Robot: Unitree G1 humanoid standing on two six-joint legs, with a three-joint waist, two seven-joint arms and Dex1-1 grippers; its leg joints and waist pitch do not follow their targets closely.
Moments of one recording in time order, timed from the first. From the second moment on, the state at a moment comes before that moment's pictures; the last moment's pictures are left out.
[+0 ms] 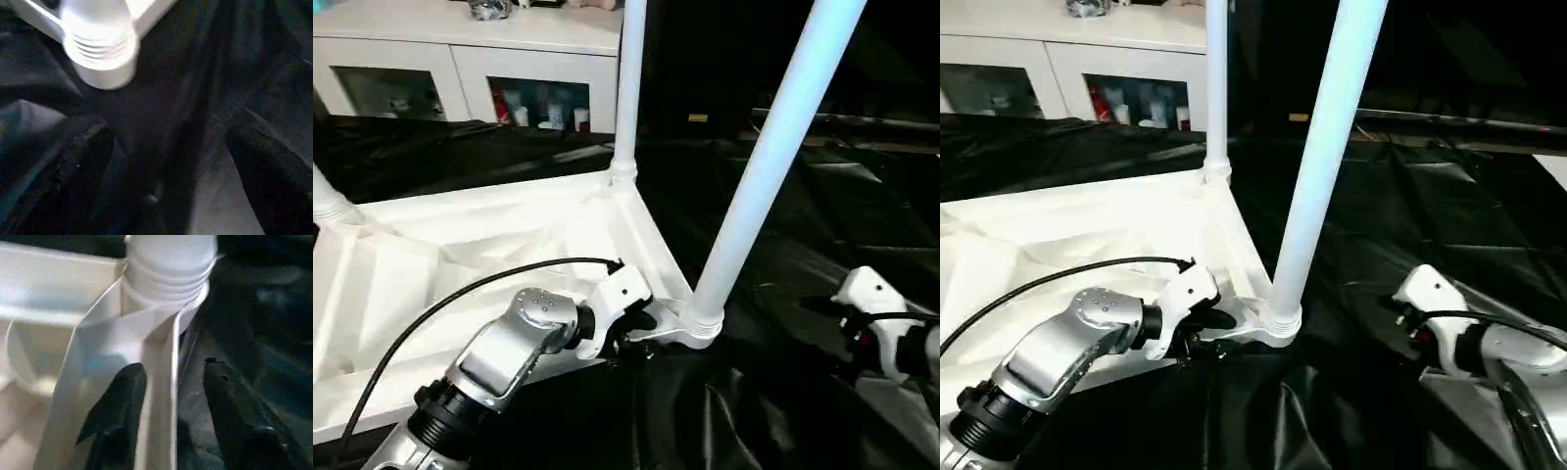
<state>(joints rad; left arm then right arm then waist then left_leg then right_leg) -0.39 0.36 -0.46 -0.07 -0.12 0.80 -0.84 0.04 -0.84 -0.03 -0.24 0.29 0.54 0.92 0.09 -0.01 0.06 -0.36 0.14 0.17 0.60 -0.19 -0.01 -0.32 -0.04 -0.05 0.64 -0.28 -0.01</state>
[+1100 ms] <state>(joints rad) -0.36 0.53 -0.41 0.02 -0.13 0.47 -1.03 -0.08 -0.59 0.17 -0.17 0.29 0.46 0.91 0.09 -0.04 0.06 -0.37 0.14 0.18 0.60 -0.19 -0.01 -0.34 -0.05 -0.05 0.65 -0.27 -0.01</state>
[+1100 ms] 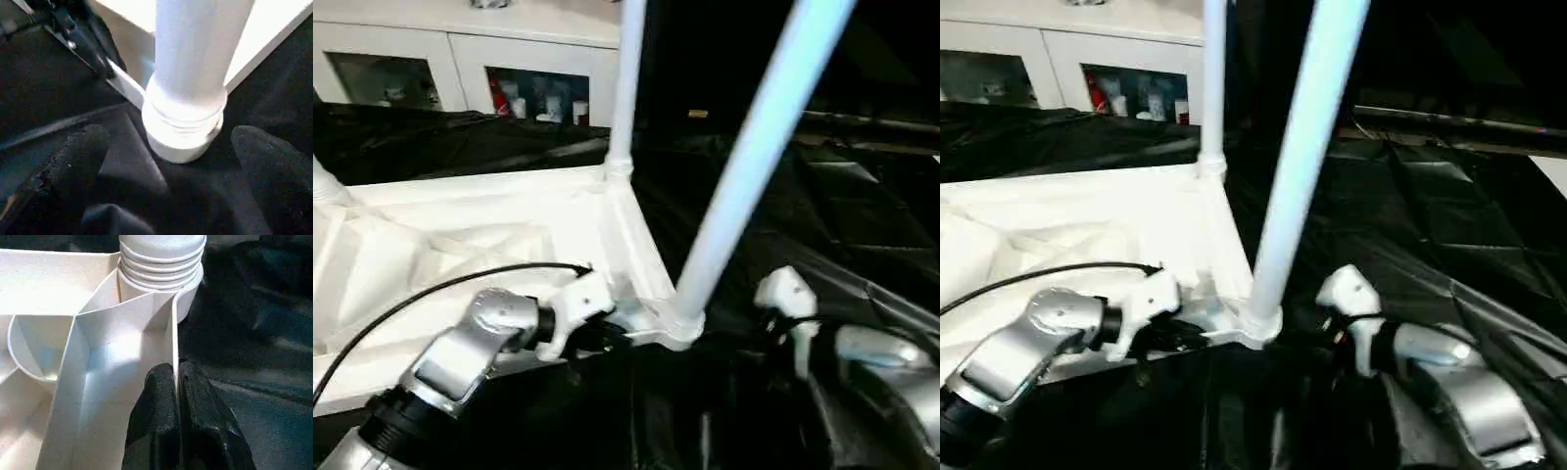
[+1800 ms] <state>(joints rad) -0.40 0.56 -0.45 0.10 -0.08 0.35 -1.10 -0.23 -0.48 0.25 0.06 0.23 0.34 0.93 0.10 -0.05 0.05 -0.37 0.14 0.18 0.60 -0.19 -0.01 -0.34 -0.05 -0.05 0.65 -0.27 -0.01</state>
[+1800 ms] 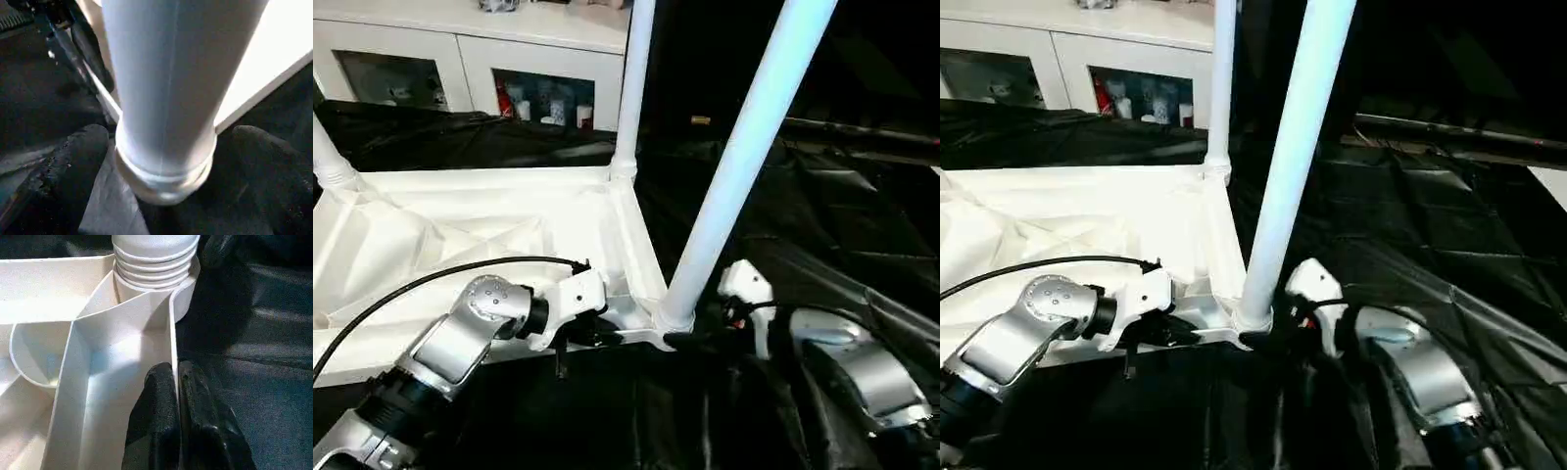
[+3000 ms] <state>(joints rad) -0.65 0.19 -0.38 0.53 0.03 0.47 -0.67 -0.51 -0.03 0.06 0.57 0.12 0.29 0.18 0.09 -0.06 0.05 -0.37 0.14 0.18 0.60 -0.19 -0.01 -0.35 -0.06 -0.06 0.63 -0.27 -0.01</state>
